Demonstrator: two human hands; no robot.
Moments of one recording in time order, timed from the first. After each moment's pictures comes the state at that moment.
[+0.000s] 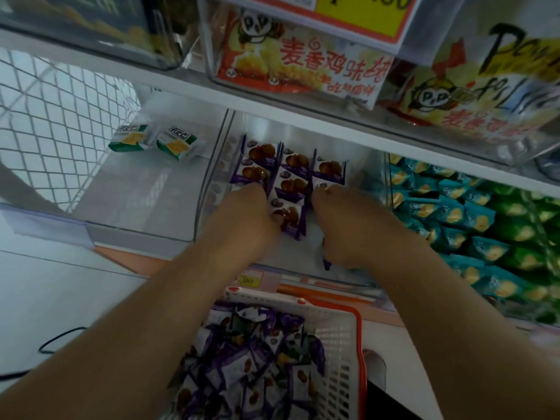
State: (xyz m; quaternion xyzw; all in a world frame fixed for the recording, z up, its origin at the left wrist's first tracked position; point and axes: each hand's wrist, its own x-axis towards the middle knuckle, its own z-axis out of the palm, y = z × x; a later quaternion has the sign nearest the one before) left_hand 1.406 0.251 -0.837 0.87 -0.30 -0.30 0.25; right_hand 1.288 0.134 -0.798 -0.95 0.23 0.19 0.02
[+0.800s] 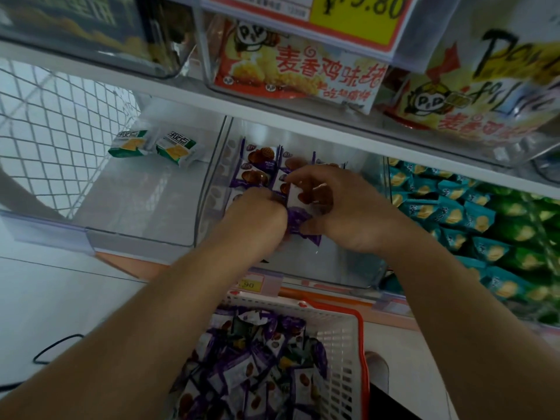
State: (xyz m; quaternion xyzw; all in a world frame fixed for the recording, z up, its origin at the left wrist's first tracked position) left_hand 1.398 0.242 -0.814 0.78 -0.17 -0.42 0.43; right_hand 1.292 0.118 -0.792 -0.86 0.27 0.04 0.42
